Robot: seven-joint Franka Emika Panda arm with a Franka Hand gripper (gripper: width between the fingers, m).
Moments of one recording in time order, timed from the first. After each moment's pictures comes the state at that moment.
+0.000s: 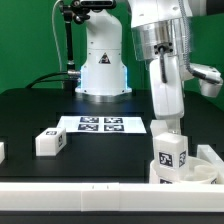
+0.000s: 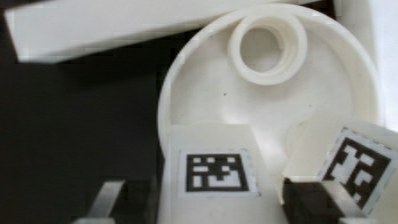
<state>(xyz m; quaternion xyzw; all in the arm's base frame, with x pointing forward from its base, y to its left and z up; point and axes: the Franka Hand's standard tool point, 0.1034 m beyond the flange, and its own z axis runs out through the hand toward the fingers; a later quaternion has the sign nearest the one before) 0.592 0.077 0.074 -0.57 0.81 0.04 0.10</state>
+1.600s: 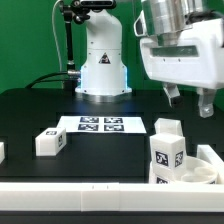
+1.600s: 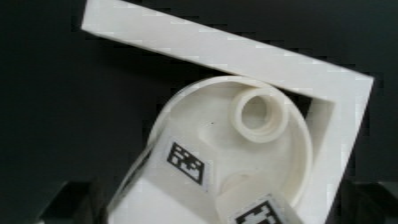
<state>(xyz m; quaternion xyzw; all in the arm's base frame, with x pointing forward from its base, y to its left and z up) 0.600 0.093 0.114 -0.81 0.58 0.04 0.11</state>
